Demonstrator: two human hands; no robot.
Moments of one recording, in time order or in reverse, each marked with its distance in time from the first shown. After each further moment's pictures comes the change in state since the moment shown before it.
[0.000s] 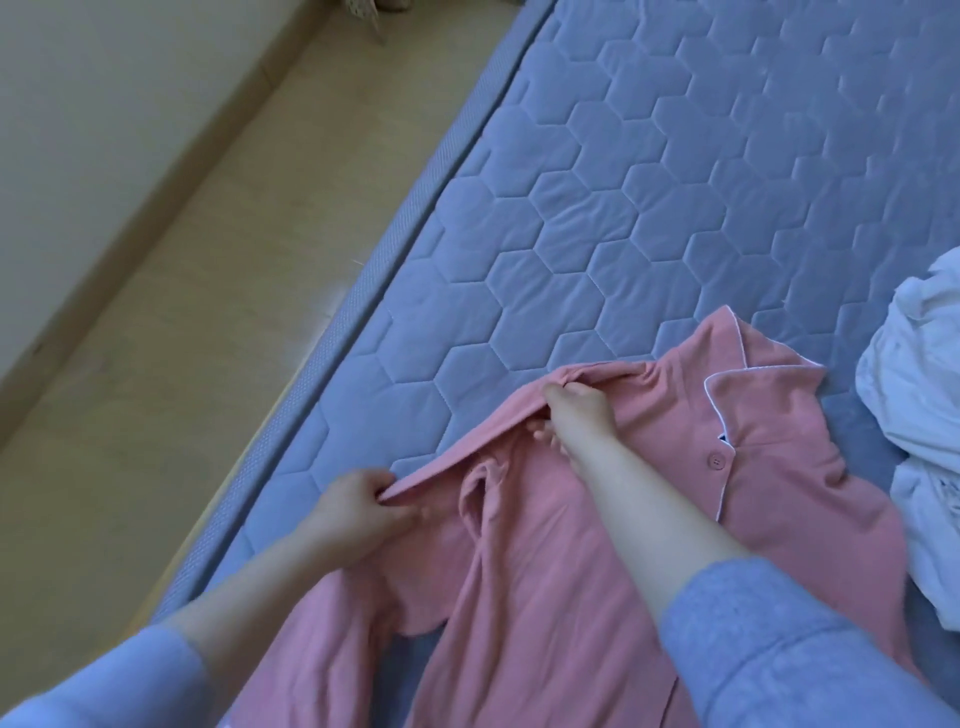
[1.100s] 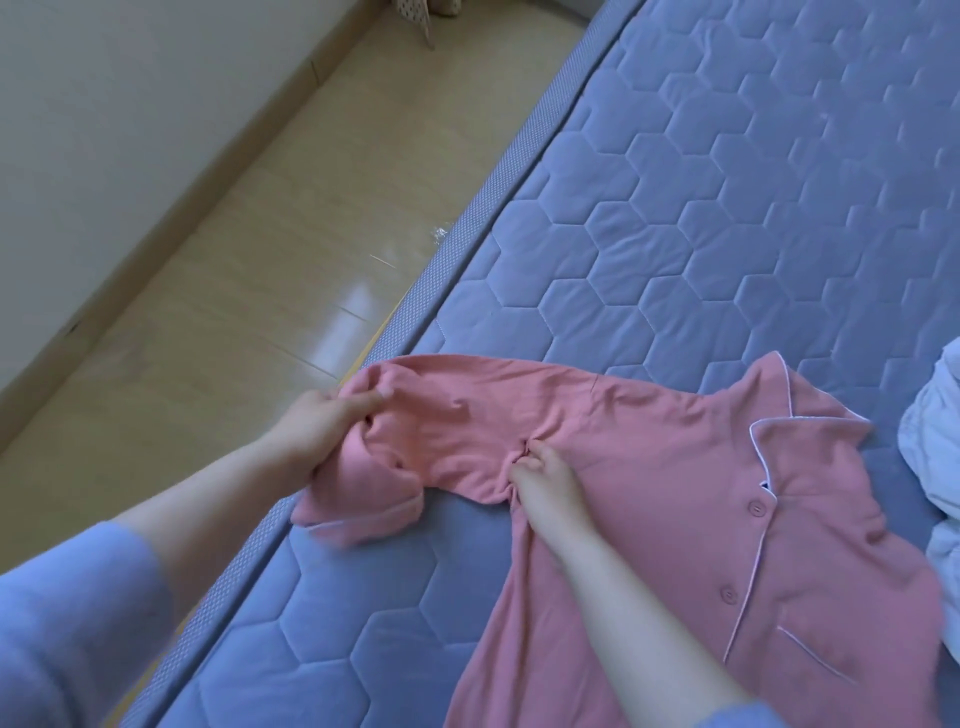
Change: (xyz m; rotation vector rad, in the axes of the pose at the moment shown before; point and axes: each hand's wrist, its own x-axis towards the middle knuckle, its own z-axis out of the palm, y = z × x) left_hand 0.030 0.005 -0.109 -0.611 0.107 -0.167; right_hand -0.046 0.027 0.060 -0.188 -0.164 -0.063
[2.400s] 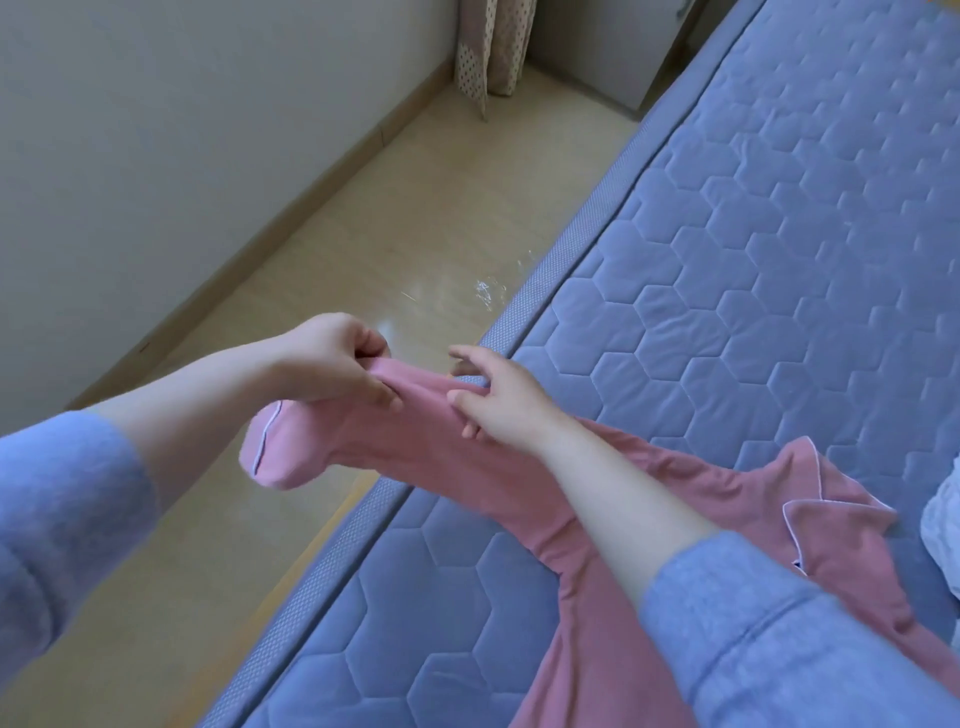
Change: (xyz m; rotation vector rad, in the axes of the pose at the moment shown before) left_hand -0.010 0.097 -0.115 0.838 -0.066 0.424; right_hand -0.007 -0.174 0.065 -0.492 -0.351 -0.577
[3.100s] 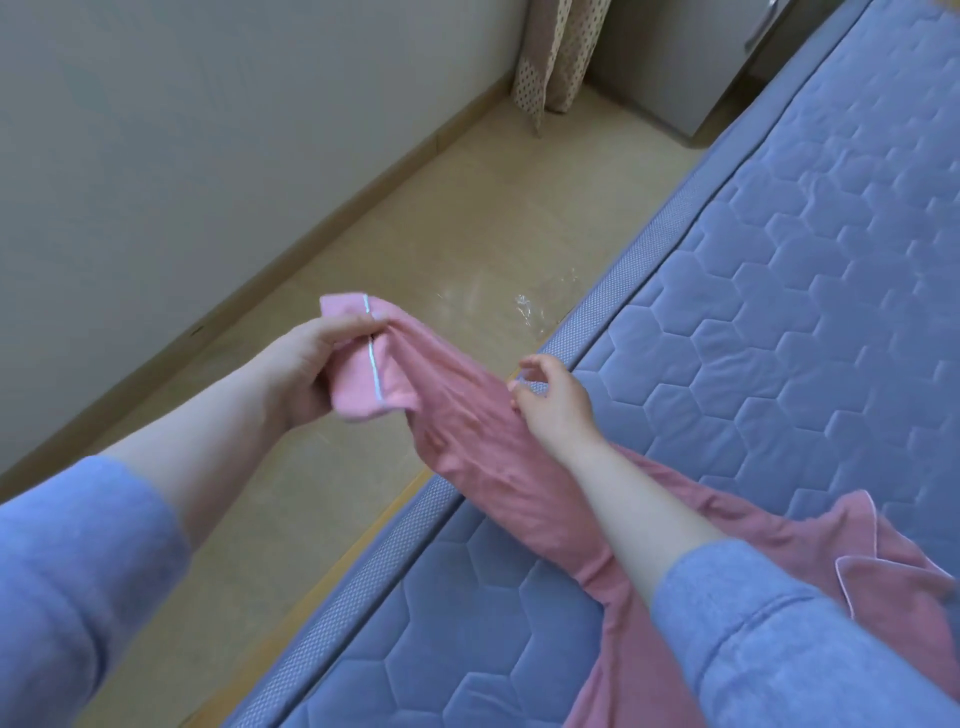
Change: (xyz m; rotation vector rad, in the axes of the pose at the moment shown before) left_hand -0.021 -0.055 -0.009 -1.447 0.132 -0.224; right_hand 0.037 -0.001 0.022 0.056 0.278 0.147
